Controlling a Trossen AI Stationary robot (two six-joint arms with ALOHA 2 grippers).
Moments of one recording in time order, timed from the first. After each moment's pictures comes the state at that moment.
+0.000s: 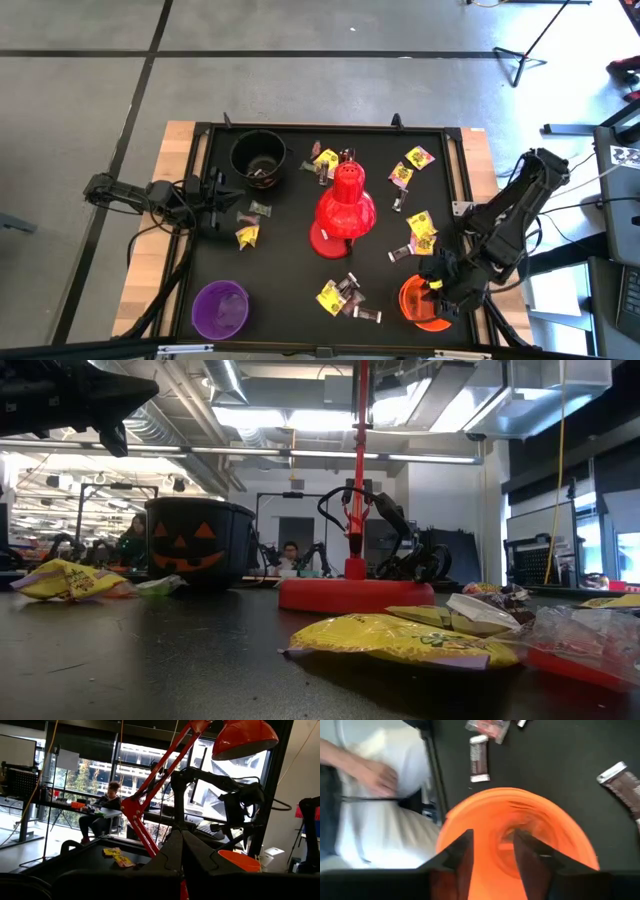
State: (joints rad) left arm -0.23 0.04 0.01 0.34 -0.38 -0.10; right arm 0.90 1.25 1.05 -0.86 0.14 1.15
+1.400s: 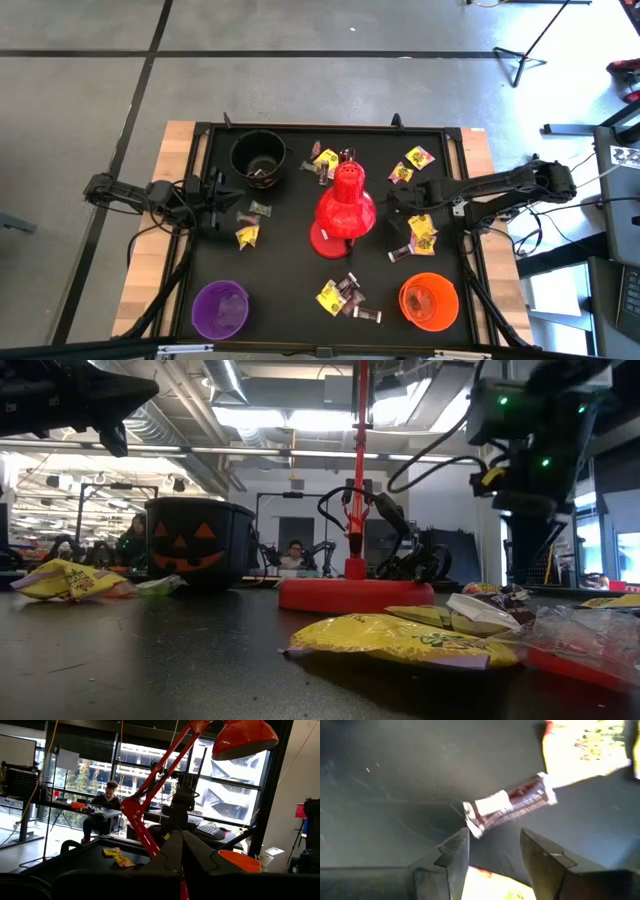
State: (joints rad) left arm -0.23 0.04 0.01 0.34 -0.38 -0.10; right arm -0.02 1.29 0.68 -0.78 0.28 0.72
